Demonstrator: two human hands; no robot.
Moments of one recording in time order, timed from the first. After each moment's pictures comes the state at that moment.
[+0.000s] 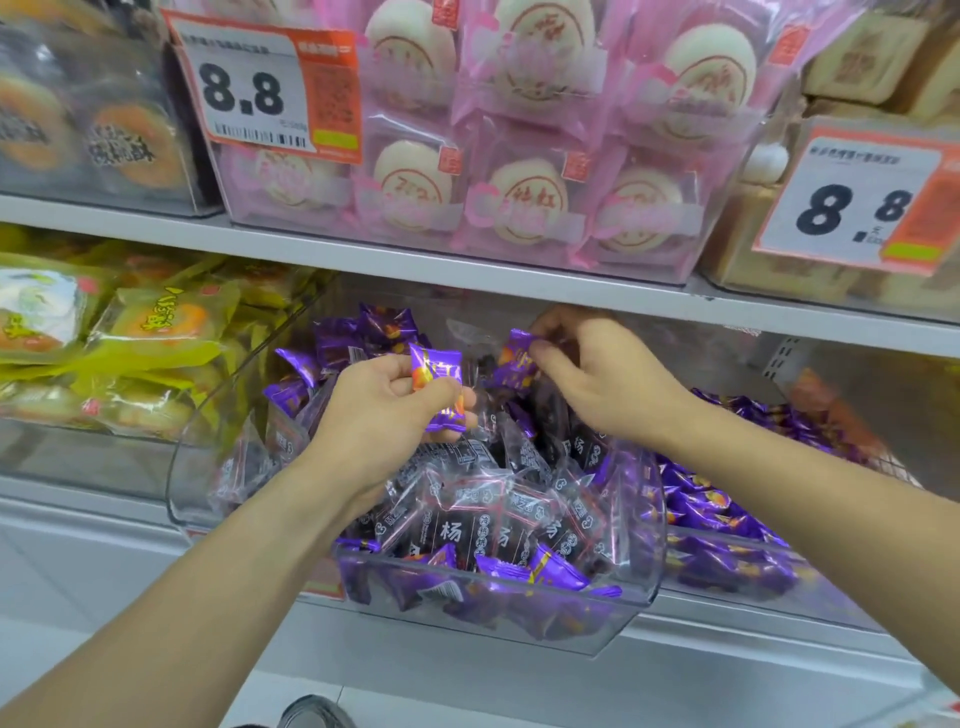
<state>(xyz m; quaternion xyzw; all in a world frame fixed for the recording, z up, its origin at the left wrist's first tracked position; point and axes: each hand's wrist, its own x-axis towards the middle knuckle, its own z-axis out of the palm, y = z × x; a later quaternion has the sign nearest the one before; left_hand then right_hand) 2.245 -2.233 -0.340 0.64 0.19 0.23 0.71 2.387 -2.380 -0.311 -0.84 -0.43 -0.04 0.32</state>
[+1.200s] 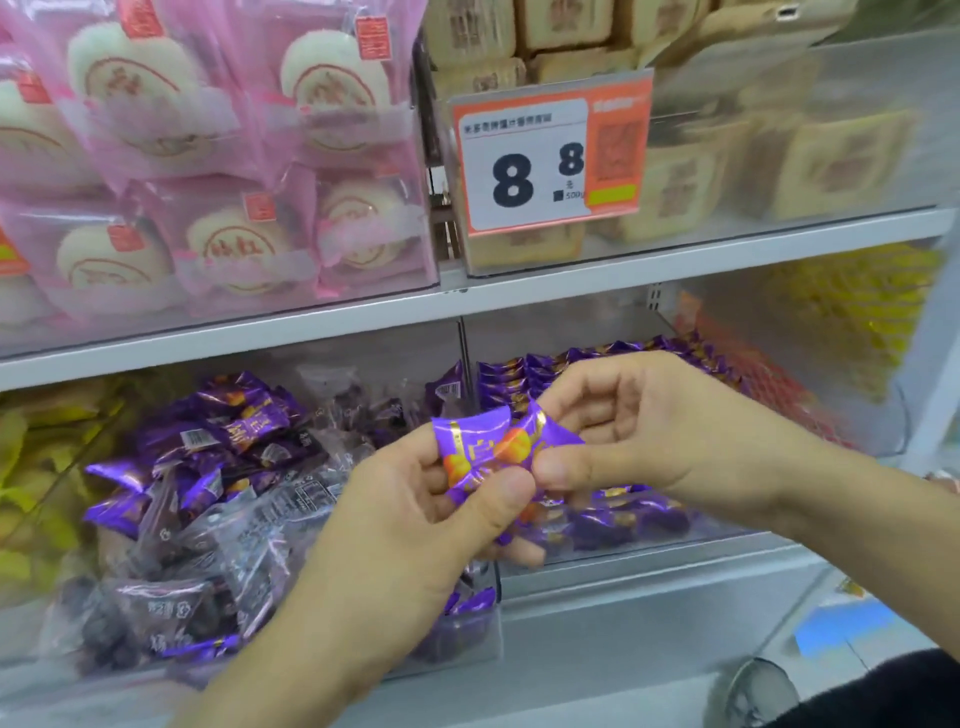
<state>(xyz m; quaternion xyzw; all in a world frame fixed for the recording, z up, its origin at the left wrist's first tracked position) 2.248 -2.369 -0.317 0.71 0.01 0.07 0.70 2.346 -2.544 -0.288 -0.68 -0.31 0.27 0.61</state>
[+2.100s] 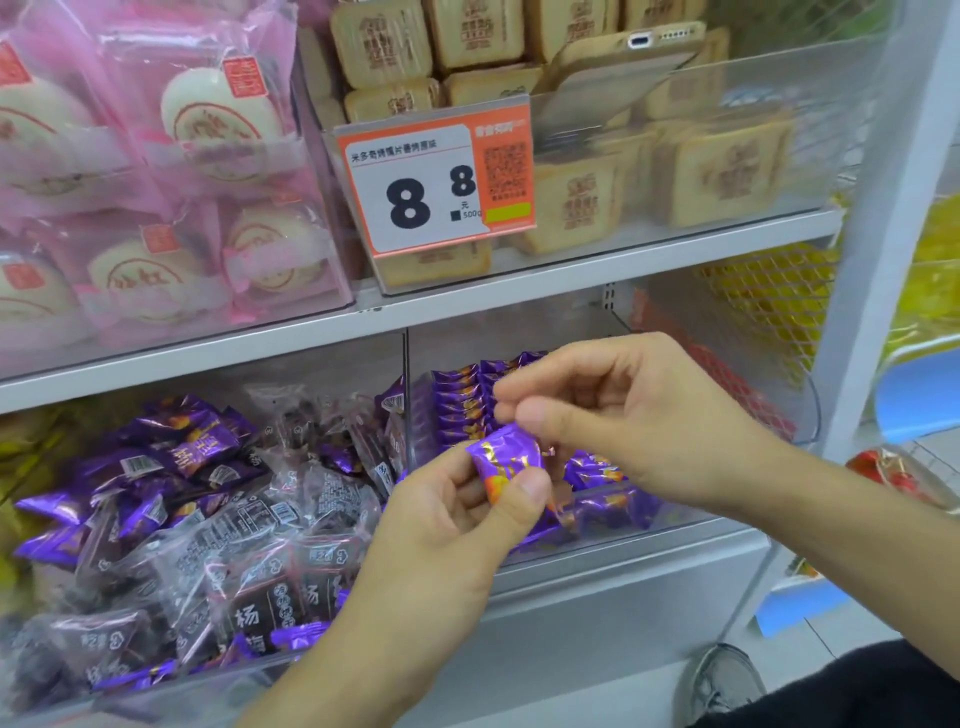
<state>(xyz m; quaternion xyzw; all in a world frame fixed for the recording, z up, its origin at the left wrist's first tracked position) 2.271 -2.426 -0.337 0.67 -0.02 0.03 0.74 2.356 -2.581 -0.295 -0.68 -0.33 0.10 0.65</state>
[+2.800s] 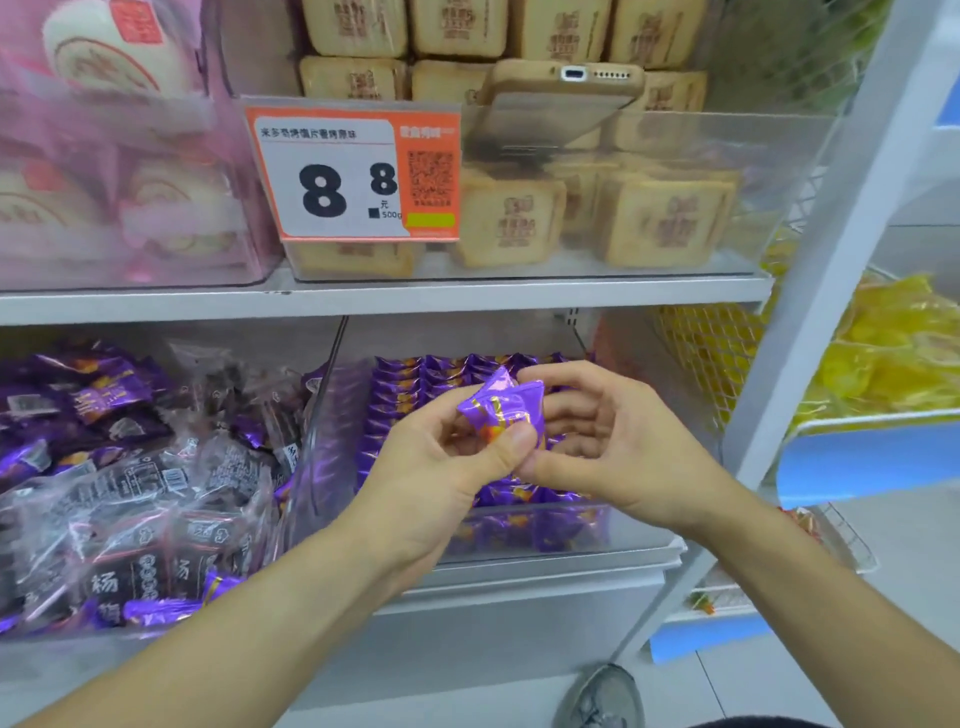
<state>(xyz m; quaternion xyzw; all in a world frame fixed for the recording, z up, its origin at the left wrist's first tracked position) 2.337 -2.482 -0.336 0.62 0.04 0.06 0.78 2.406 -2.646 -0.318 -0.74 -0.30 0.14 0.58</state>
